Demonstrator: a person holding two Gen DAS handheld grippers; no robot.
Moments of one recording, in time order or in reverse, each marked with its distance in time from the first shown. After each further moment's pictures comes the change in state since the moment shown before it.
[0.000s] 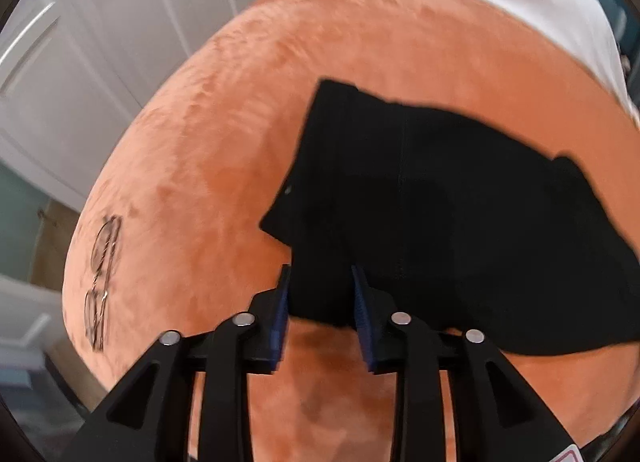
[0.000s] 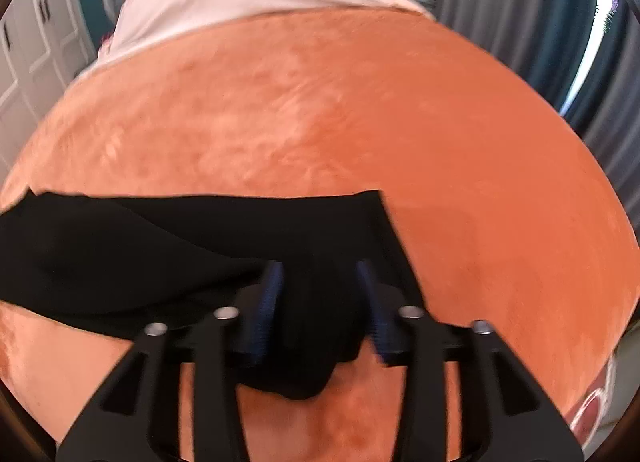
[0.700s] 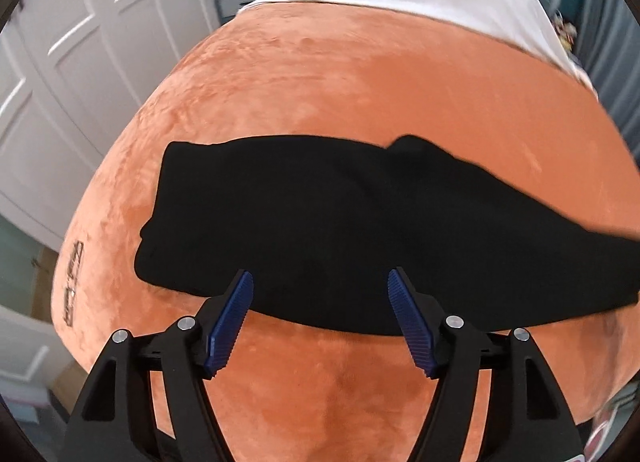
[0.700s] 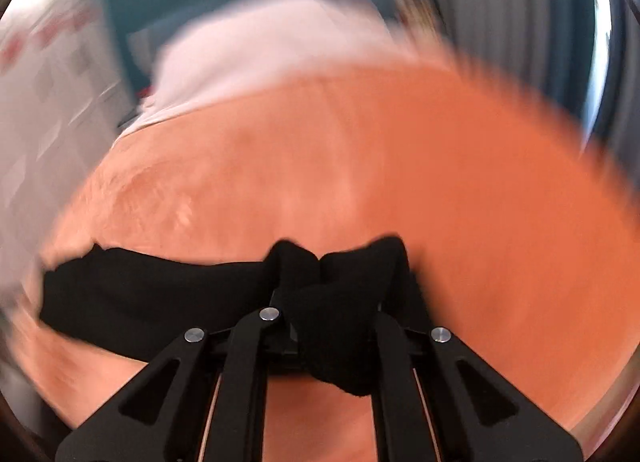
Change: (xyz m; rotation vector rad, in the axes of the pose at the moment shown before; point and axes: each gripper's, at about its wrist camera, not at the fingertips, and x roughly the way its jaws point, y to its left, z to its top) left arm -0.065 -0.180 -0.052 0.199 -0.107 -0.037; right arm -0.089 0.041 0.032 -0.148 -0.252 0.089
